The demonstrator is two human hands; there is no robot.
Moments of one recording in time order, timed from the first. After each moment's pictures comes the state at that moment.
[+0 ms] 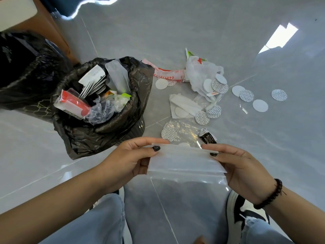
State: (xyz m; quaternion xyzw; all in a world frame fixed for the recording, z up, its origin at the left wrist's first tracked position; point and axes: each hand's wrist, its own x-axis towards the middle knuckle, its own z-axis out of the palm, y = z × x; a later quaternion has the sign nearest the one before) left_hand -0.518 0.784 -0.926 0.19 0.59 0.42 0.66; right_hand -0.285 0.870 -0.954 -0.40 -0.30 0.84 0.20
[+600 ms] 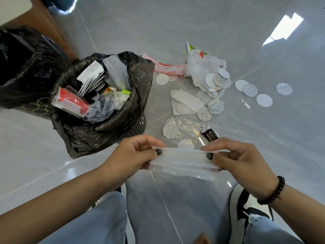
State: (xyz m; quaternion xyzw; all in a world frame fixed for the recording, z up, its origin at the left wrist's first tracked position) left_hand -0.518 0.784 -0.934 0.27 0.67 0.37 0.58; right_hand -0.288 0.868 -0.951 -0.44 -0.51 0.70 0.24
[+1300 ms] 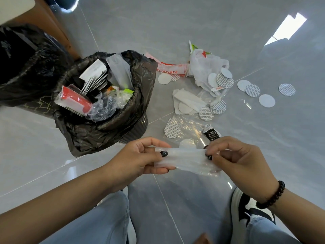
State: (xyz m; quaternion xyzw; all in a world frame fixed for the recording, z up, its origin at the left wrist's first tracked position) left_hand -0.518 0.783 -0.935 0.17 0.60 0.40 0.68; right_hand -0.293 0.862 -0.952 -0.43 -0.57 0.64 0.27
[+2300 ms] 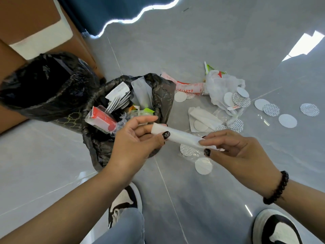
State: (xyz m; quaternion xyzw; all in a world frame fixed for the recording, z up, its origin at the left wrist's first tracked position) left_hand -0.545 0.807 -0.899 0.24 0.66 0.58 0.41; right_hand -0.344 0.895 -0.929 -0.36 -0.65 0.61 0.27
